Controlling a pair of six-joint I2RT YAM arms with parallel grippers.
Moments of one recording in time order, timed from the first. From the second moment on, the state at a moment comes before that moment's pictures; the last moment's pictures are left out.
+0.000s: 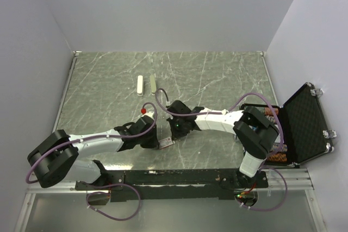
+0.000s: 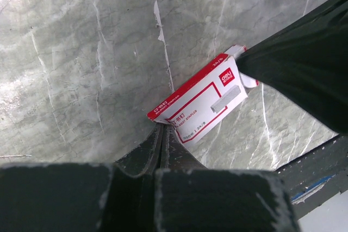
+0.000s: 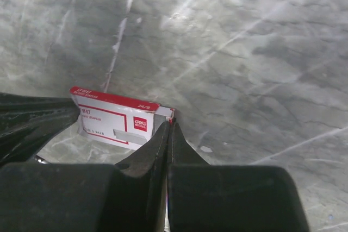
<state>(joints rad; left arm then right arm) -0.88 1.31 0.51 -0.12 -0.02 -0.80 0.89 1.70 0.97 -0.37 -0.11 0.54</state>
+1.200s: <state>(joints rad) -0.89 1.32 0.52 -0.10 -0.02 -0.80 0.91 1.61 0.97 -0.42 0.01 0.50</state>
